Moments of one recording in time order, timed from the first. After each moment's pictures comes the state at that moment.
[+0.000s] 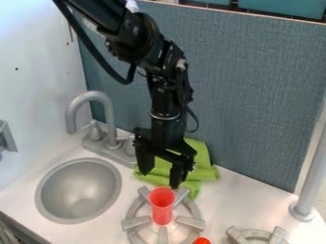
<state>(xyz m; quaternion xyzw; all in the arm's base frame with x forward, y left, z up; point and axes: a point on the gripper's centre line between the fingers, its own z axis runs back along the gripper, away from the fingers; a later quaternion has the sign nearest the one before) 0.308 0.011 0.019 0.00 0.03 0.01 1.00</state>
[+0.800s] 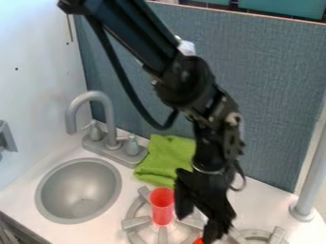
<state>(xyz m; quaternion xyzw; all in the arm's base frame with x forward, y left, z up) 0.276 -0.087 -0.005 -0.01 0.03 -0.19 0.98</state>
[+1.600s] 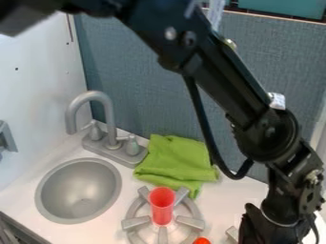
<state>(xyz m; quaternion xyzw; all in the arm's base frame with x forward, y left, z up) 0.284 -0.168 -0.033 0.00 0.01 -0.34 0.94</state>
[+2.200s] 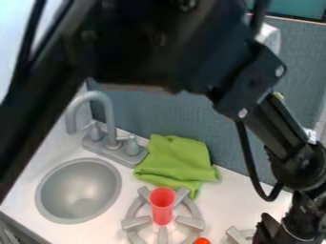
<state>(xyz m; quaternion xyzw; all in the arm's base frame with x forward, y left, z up) 0.310 -0.185 -0.068 0.05 0.02 -0.34 0.94</state>
